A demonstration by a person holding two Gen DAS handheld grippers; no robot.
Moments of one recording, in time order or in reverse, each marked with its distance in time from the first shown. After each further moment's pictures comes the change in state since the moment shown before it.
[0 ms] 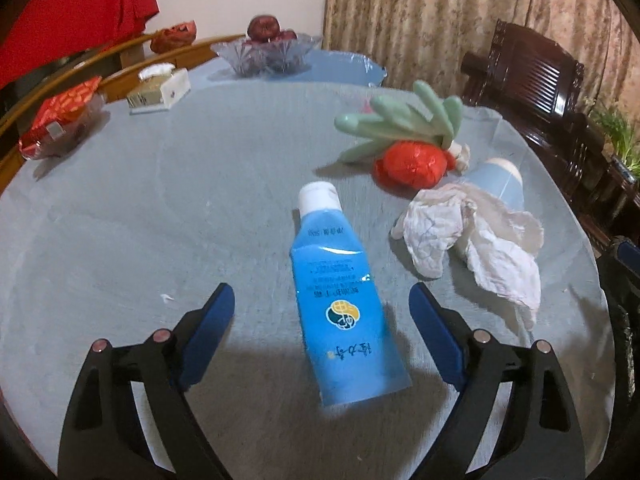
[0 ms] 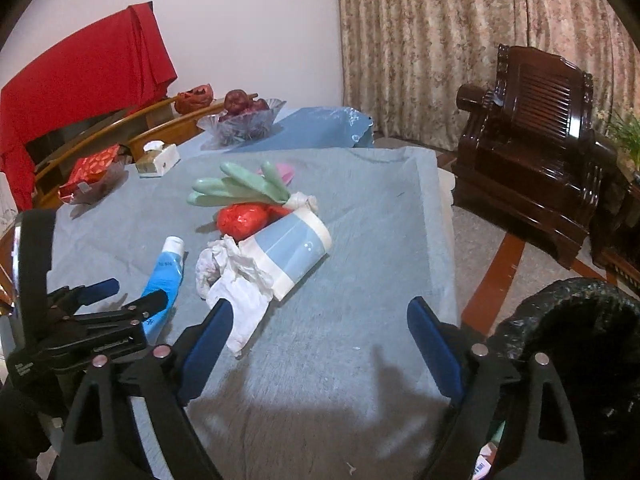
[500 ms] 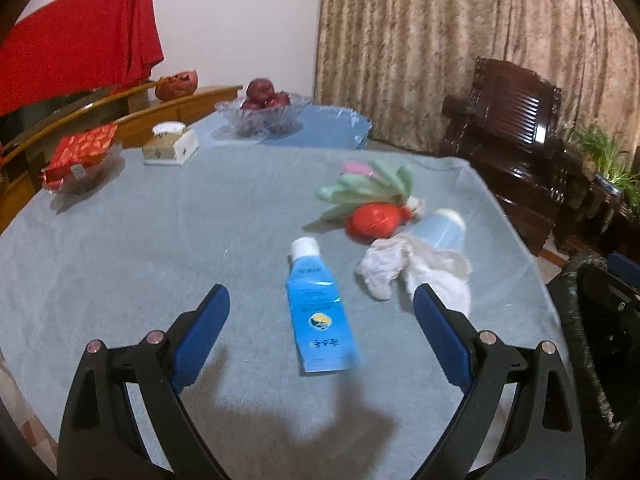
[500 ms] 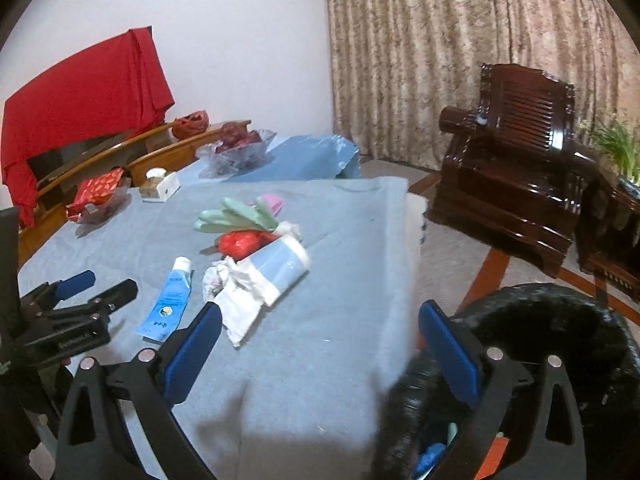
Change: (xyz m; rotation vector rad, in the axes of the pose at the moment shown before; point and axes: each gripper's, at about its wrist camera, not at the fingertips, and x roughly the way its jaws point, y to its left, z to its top) left arm -0.075 -0.007 -0.005 0.025 -0.186 -0.007; right arm -0.052 -0.011 0.004 0.015 -0.080 -0.019
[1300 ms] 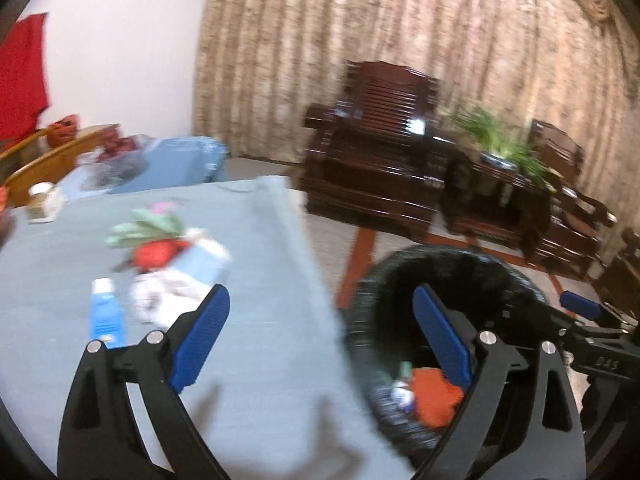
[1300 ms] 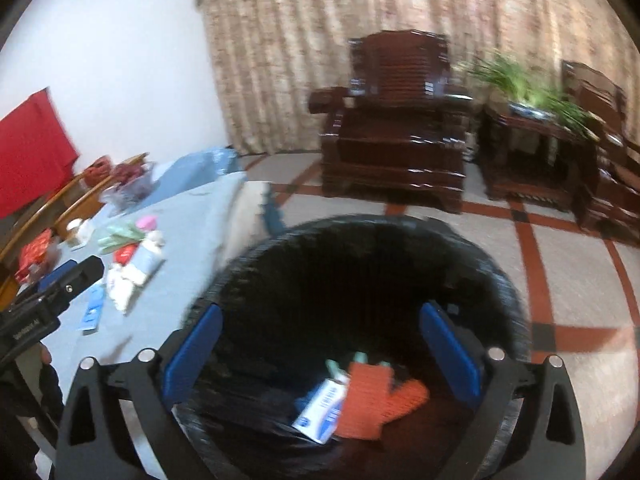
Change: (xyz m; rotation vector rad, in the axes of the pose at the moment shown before) left arm -0.060 -0.168 -0.003 0.160 -0.078 -0.356; right arm -0.127 -0.150 -0.054 0.270 0.000 -0.248
